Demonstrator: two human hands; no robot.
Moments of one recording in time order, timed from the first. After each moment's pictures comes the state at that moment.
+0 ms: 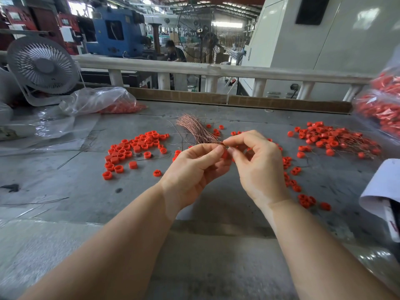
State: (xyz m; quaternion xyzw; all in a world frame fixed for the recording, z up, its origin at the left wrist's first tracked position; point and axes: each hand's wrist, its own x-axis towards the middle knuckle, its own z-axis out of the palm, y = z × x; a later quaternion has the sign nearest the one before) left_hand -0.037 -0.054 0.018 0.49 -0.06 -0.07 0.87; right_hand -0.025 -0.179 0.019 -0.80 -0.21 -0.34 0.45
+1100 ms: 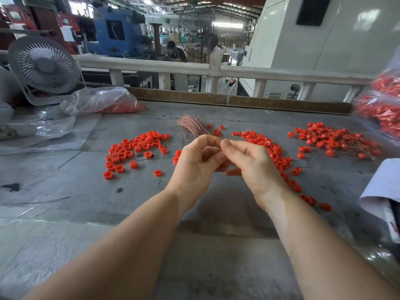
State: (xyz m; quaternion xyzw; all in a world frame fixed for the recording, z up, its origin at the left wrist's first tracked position) left_hand -0.043 -0.061 0.017 0.65 -0.15 0.10 0.74; right_hand -0.029 -0.178 0.023 -0.74 -0.14 -0.03 0.65
